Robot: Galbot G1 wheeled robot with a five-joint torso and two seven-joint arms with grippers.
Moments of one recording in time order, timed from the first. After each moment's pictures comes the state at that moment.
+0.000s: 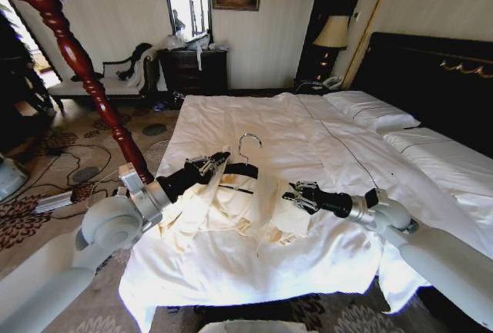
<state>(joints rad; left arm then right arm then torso) 0.95 -0.56 -0.27 -2.35 -1.21 0.22 0.08 -1.06 0.45 0.28 1.91 1.02 0.34 -0.92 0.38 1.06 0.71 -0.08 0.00</state>
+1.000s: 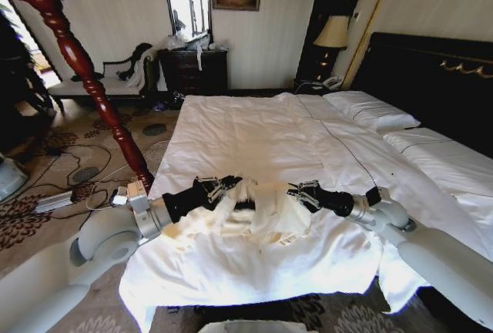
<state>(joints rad) 1.01 -0.51 -0.29 -2.37 -1.05 0.22 0.21 -1.05 0.47 0.28 1.89 1.09 0.32 -0.94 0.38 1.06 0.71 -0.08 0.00</state>
